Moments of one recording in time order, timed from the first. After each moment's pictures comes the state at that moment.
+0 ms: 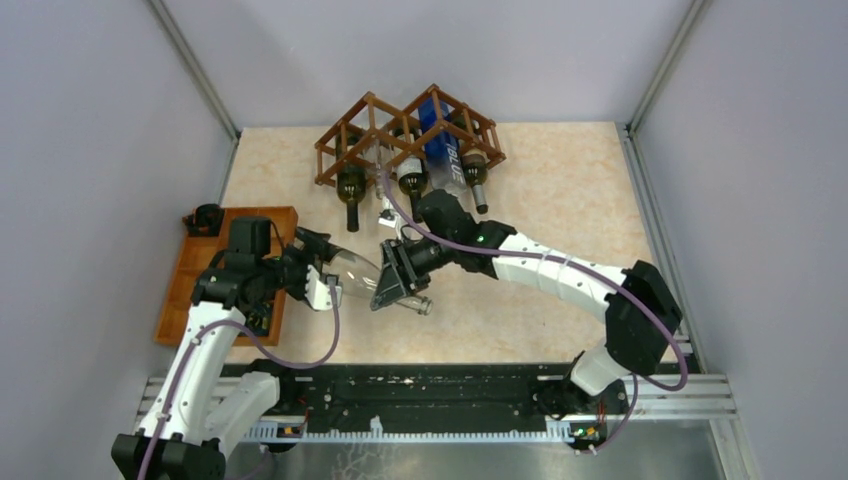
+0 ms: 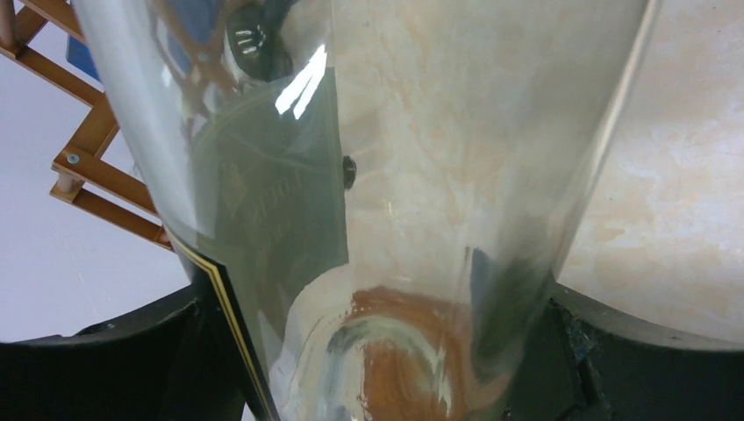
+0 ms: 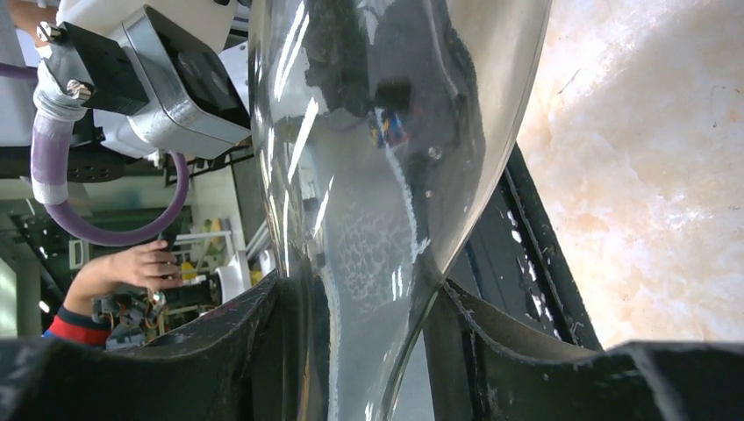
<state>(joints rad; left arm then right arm) -0.14 0.84 0.81 -0.82 0.59 1.74 0.91 1.52 1.18 -0.27 -0.81 0.64</state>
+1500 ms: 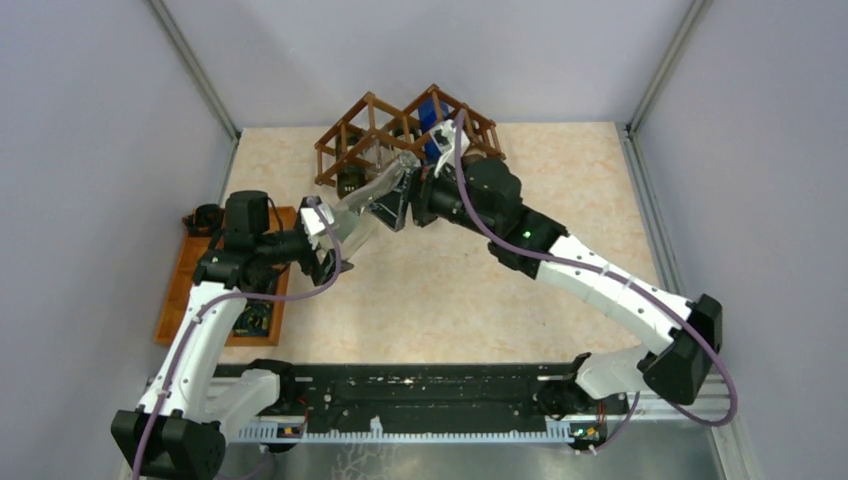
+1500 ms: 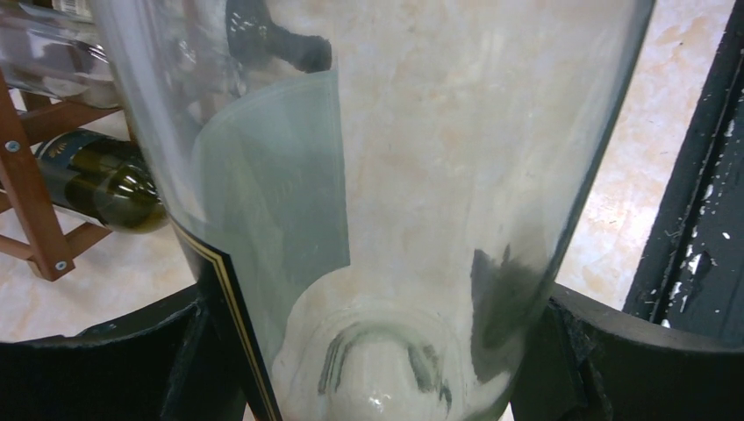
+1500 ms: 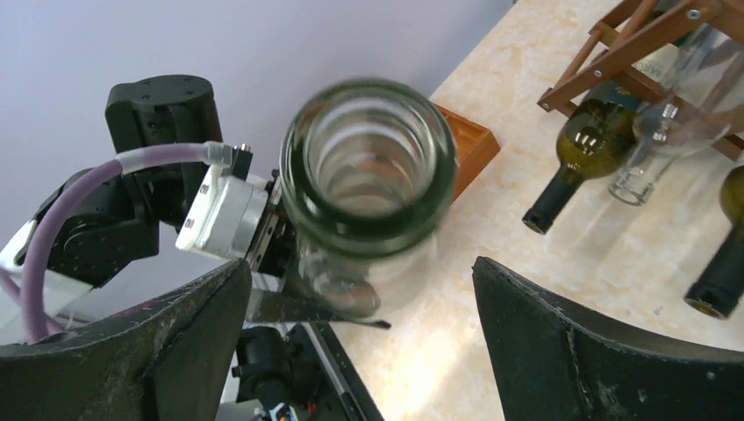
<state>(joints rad) -0.14 0.95 0.92 -0.62 0.78 0.68 0.87 1.28 1.26 -0.03 -0.15 0.56</state>
